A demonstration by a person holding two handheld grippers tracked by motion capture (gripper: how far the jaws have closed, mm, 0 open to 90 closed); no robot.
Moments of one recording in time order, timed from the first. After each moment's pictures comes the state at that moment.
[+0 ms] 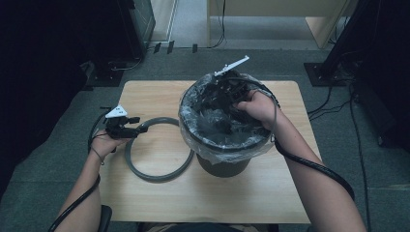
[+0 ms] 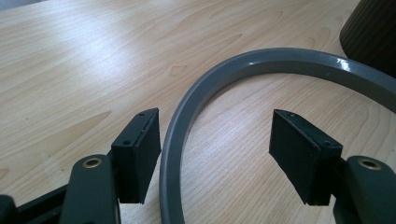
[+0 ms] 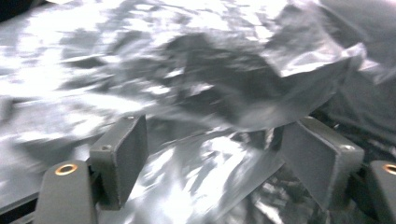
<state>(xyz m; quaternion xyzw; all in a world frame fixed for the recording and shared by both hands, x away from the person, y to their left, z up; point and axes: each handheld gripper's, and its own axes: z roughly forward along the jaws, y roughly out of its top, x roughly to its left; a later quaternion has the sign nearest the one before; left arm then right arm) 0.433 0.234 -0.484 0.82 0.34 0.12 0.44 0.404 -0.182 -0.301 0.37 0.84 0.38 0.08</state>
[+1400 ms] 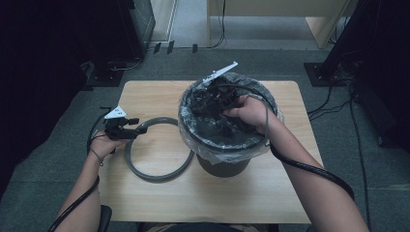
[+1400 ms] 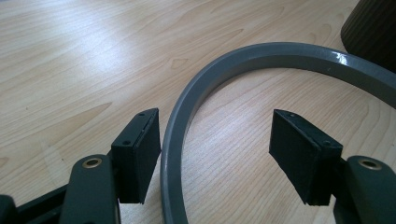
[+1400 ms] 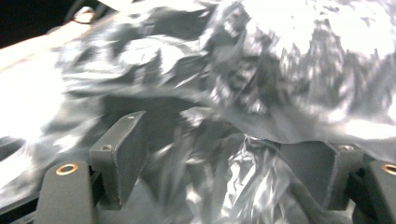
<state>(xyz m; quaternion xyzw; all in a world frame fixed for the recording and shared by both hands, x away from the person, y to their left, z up) 0.431 0.237 -0.487 0.82 0.35 0.11 0.44 0.385 -0.156 -0.301 0.34 0.86 0.39 0.06</state>
